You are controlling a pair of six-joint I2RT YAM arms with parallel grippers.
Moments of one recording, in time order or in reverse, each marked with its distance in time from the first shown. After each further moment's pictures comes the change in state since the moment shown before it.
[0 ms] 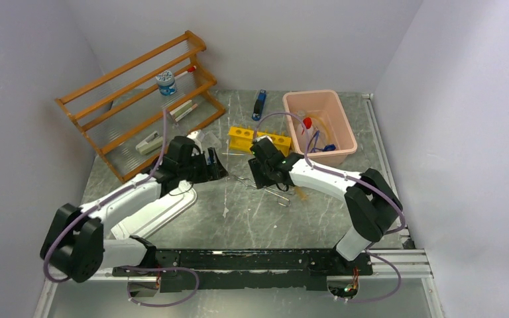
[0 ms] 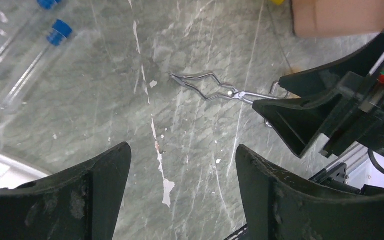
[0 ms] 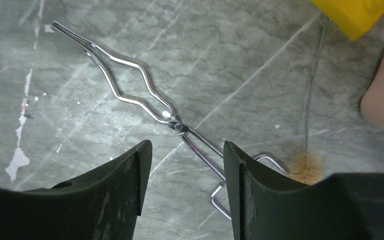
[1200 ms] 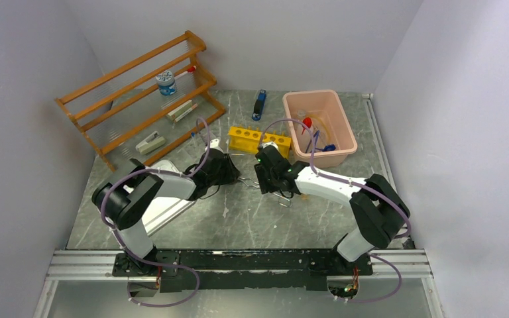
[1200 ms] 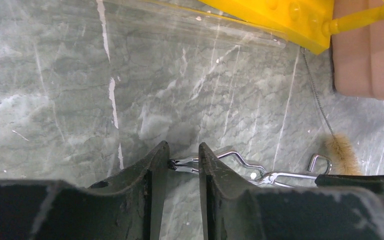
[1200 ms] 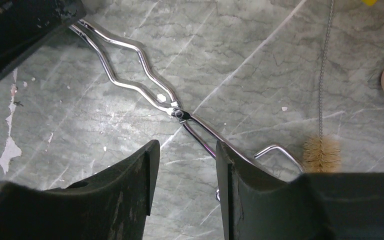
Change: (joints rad) left arm -0.182 0.516 -0.028 0.610 -0.265 -0.113; right arm -0.003 -0.059 -0.143 0.082 -0.011 0.055
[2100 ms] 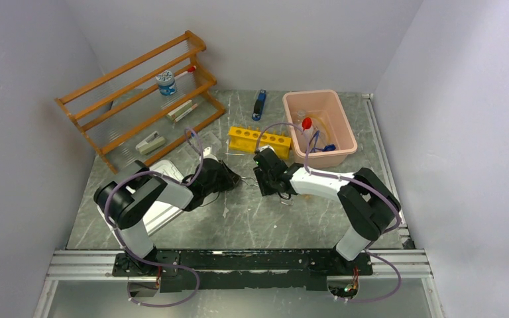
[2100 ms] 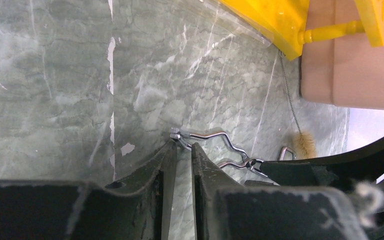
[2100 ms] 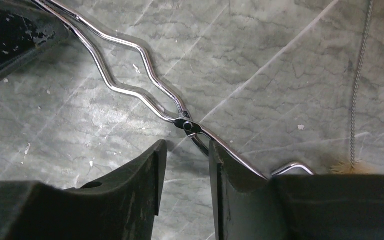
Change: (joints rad) left arm -0.025 0.007 -0.143 0.240 -0.001 -0.219; right arm -0.006 0.084 -0.022 0.083 -0.034 -0.038
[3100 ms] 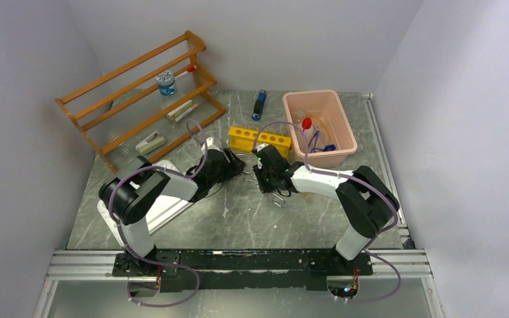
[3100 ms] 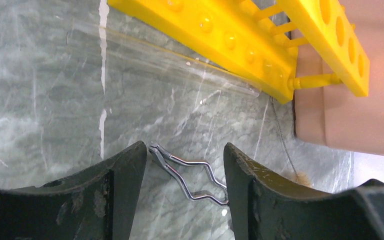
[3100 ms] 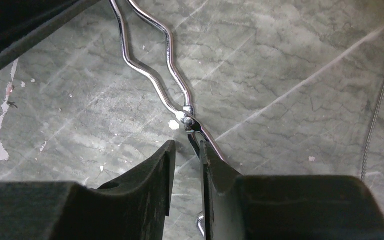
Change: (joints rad) left arm 0.021 0.042 0.119 -0.053 -0.088 0.047; right arm -0.036 0.019 -0.006 0.083 -0.112 -0.088
